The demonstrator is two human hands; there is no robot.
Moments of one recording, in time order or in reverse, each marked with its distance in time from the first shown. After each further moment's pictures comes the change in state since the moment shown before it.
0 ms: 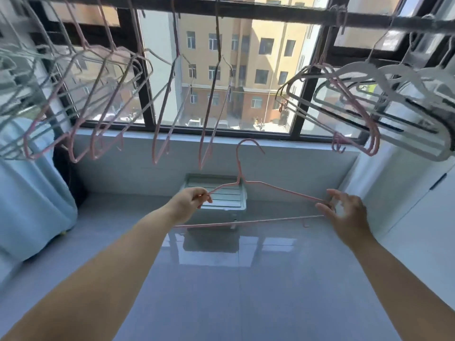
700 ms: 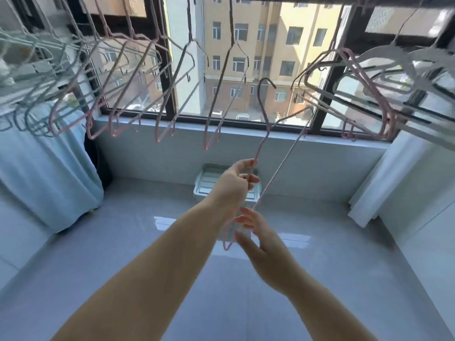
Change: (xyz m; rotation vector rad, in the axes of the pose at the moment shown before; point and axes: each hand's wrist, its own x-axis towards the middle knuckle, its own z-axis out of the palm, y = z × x) left_hand -0.040 0.106 0.060 -0.537 0.181 -0.152; right_hand -0.129 -0.101 0.043 0.444 -0.645 -0.296
